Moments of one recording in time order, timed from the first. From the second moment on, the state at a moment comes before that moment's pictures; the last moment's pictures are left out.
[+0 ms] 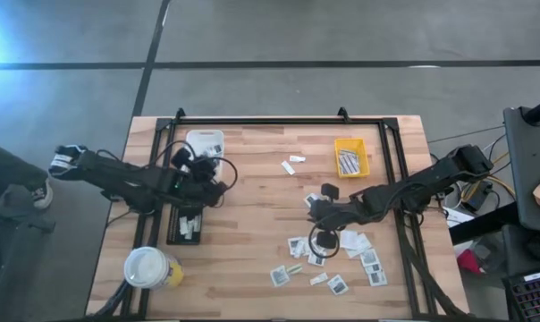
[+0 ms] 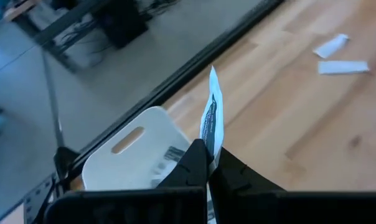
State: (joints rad) left arm -0.15 1.13 0.81 -0.79 -0.99 -0.70; right arm 0.33 1.42 0.87 -0.38 0.31 0.39
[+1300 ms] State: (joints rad) left arm 0.00 1.13 0.60 -0.77 -0.85 -1.00; right arm 0.33 1.42 0.86 -0.35 0.32 0.39
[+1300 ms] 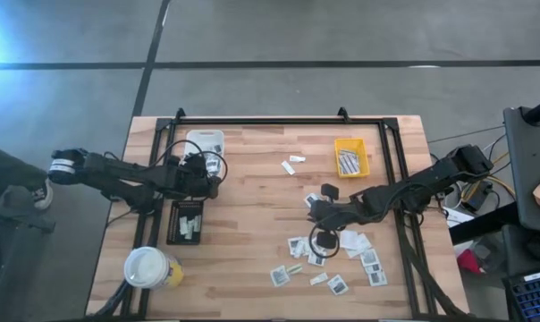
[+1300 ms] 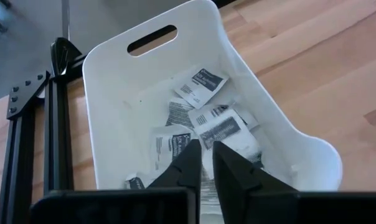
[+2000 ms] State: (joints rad) left arm -0.07 1.12 0.81 -0.52 -0.67 -0.54; right arm 0.36 1.41 0.86 -0.36 0.13 0.40
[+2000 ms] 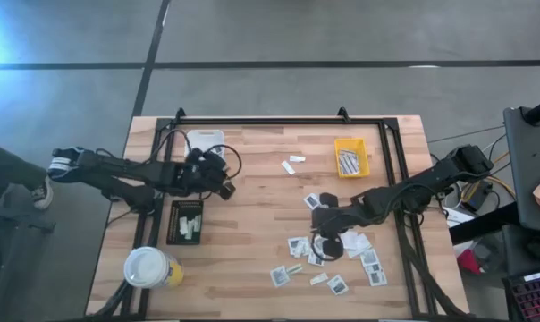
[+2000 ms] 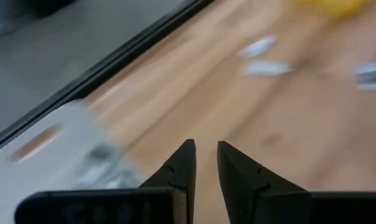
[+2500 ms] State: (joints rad) left arm -0.28 1.37 0.78 0.03 -0.56 -0.33; right arm 0.44 1.42 0.84 -0.36 0.13 0.44
